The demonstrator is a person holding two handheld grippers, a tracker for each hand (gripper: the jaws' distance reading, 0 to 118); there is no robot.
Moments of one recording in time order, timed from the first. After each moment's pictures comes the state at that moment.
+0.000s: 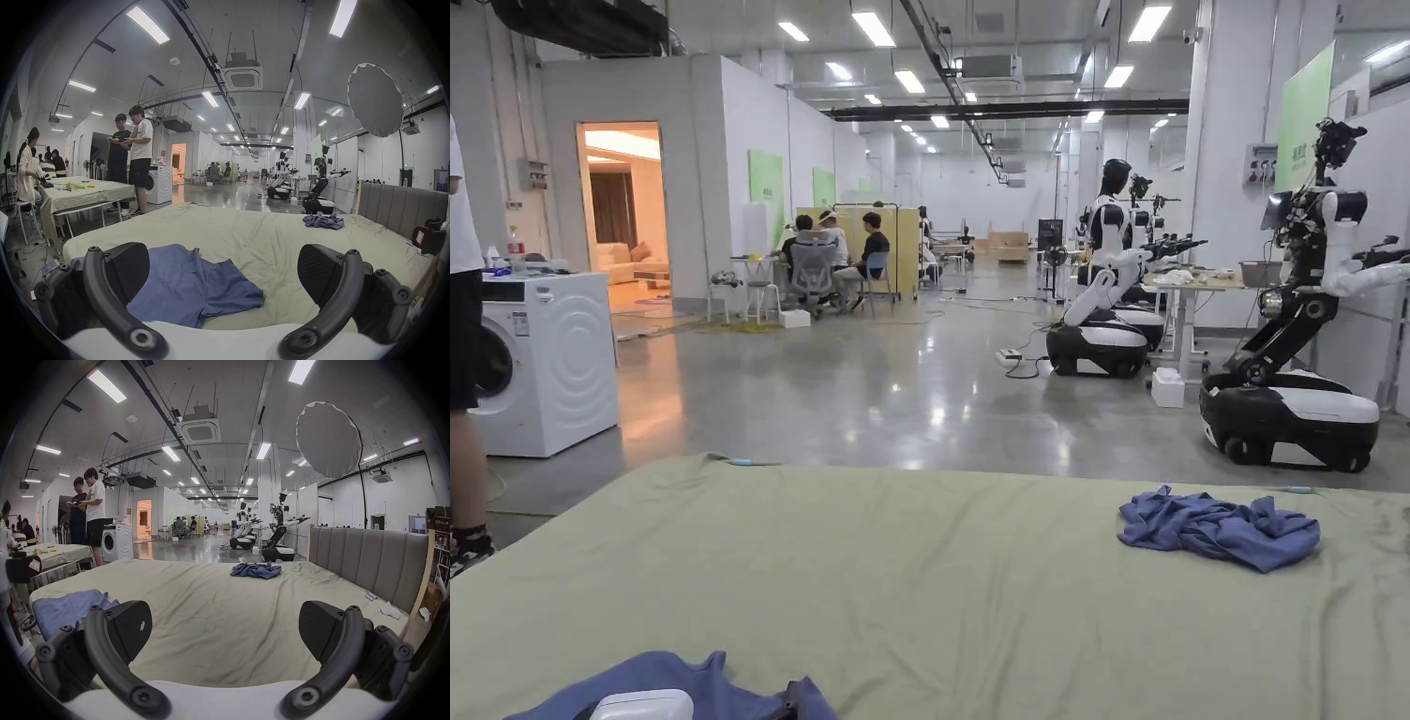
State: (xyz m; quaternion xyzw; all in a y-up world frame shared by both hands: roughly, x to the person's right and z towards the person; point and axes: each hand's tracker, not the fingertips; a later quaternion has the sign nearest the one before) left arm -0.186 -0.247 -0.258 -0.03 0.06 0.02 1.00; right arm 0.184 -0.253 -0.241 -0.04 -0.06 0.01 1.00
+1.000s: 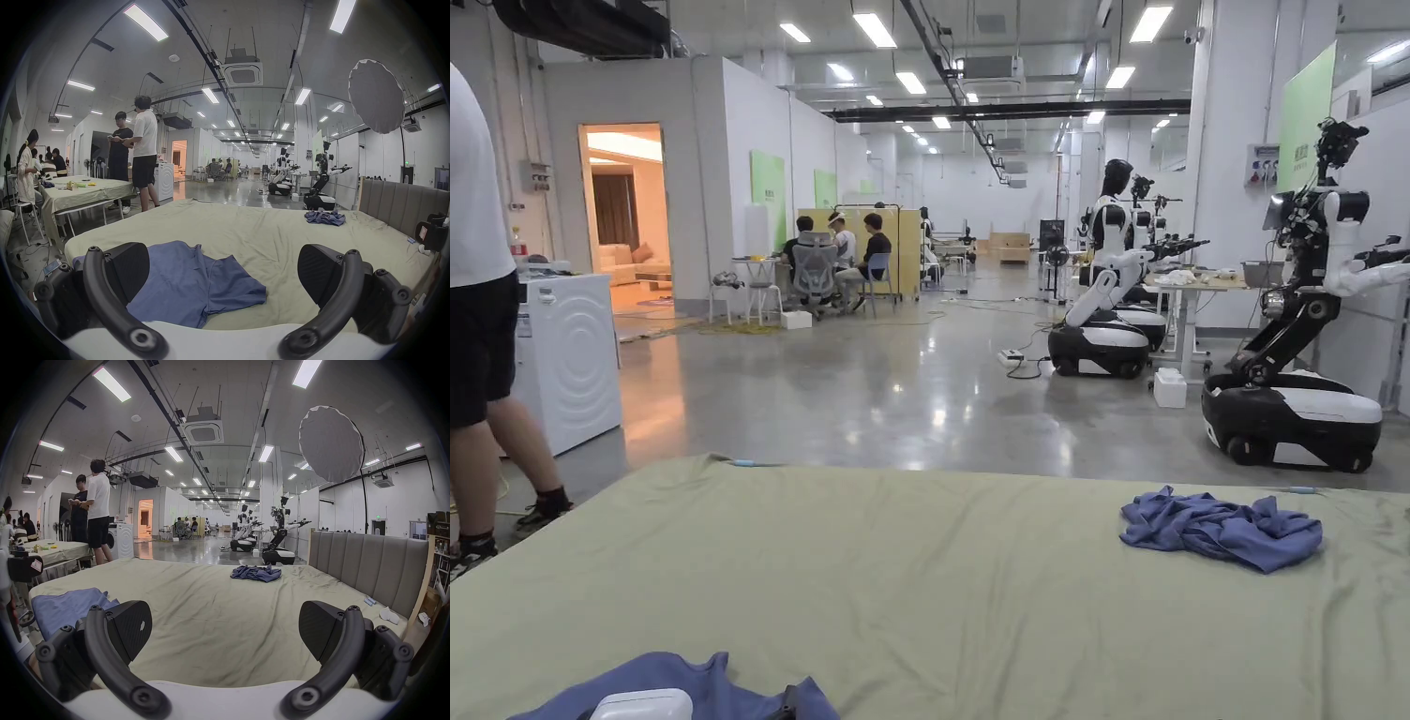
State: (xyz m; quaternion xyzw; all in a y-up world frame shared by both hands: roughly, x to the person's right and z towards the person) left arm -0.191 -0.247 -0.259 -0.04 0.07 0.02 1.00; right arm 0.182 -0.249 -0.239 -0.04 -0.05 0.02 1.00
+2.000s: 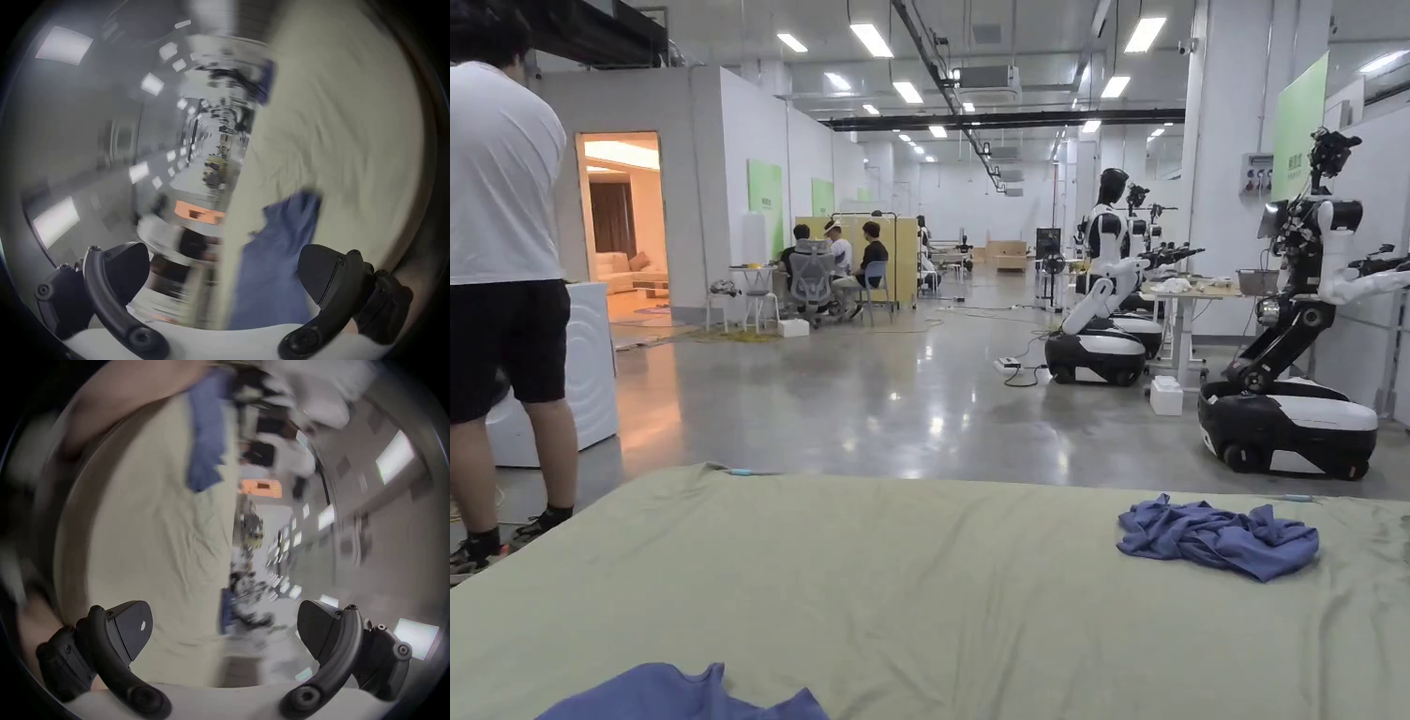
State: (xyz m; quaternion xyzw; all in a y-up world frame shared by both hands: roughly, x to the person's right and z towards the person) left arm -0.127 -0.293 -0.265 -0.10 0.02 -0.43 0.90; right arm 0.115 -0.332 -0.230 -0.06 0.08 0.58 0.81
